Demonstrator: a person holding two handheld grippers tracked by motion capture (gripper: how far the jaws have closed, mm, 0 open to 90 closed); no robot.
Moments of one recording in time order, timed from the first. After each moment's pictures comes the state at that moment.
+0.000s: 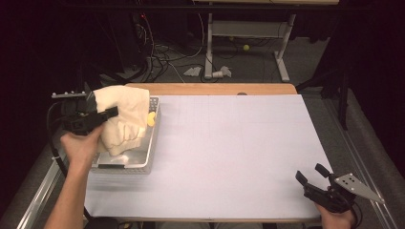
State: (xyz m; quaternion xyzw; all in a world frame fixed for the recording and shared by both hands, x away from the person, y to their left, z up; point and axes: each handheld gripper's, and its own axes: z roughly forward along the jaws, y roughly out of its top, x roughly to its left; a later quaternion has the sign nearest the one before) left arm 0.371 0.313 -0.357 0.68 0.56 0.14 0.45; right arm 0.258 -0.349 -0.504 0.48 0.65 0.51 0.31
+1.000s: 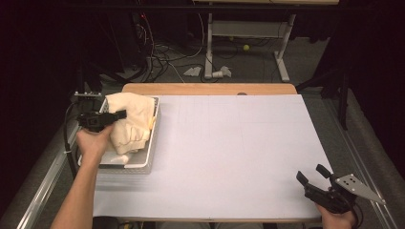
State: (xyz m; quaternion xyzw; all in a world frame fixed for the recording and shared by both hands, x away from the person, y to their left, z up) left arm 0.417 0.310 -0.399 0.69 0.58 0.10 0.41; right arm 0.257 -0.350 -0.505 0.48 0.64 0.51 0.31
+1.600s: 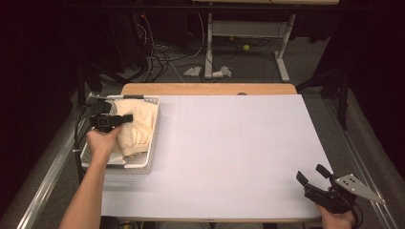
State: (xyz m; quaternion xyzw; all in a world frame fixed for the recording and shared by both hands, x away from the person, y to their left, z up) left arm 0.441 0.304 -0.432 0.69 0.61 0.07 0.38; right arm 0.257 -0.350 -0.505 0.48 0.65 0.51 0.31
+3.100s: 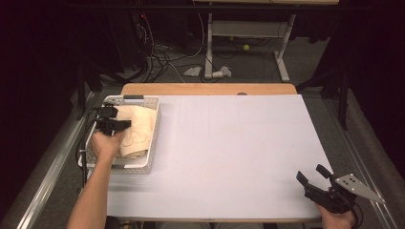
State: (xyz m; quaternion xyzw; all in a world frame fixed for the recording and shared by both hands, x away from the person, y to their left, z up) left arm 0.460 0.300 -0.468 0.71 0.63 0.15 0.27; right arm 0.258 -0.351 -0.505 0.48 0.65 0.50 0.31
